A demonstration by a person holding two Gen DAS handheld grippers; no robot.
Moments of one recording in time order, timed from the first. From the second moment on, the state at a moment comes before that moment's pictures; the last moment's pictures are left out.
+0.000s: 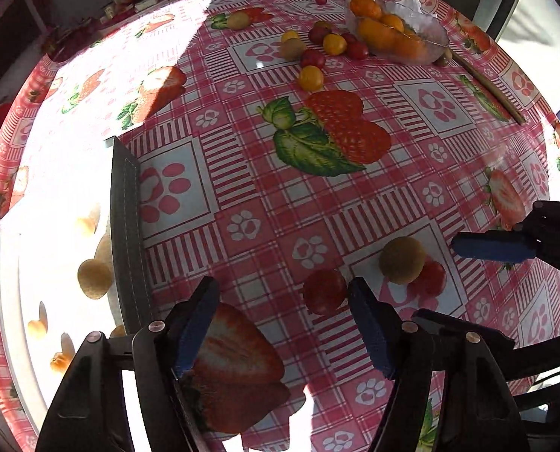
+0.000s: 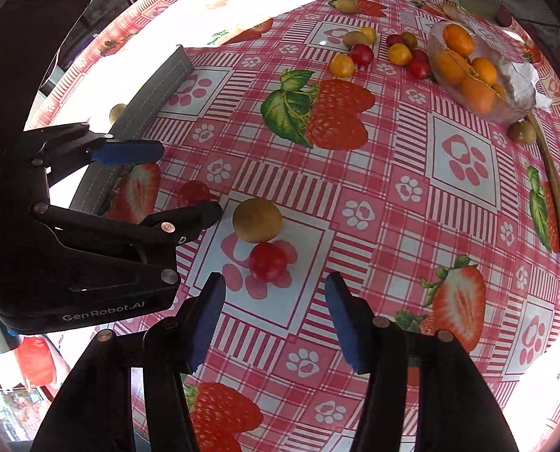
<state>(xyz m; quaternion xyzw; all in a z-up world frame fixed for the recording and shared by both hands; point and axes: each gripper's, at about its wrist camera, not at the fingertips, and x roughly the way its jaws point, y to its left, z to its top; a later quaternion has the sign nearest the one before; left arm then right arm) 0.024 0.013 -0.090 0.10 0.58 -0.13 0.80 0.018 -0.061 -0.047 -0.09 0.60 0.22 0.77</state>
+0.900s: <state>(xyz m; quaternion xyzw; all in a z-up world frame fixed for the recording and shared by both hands) 0.020 0.029 -0.070 0.00 0.59 -0.12 0.80 0.035 -0.103 -0.039 0.07 0.64 0.19 0.74</state>
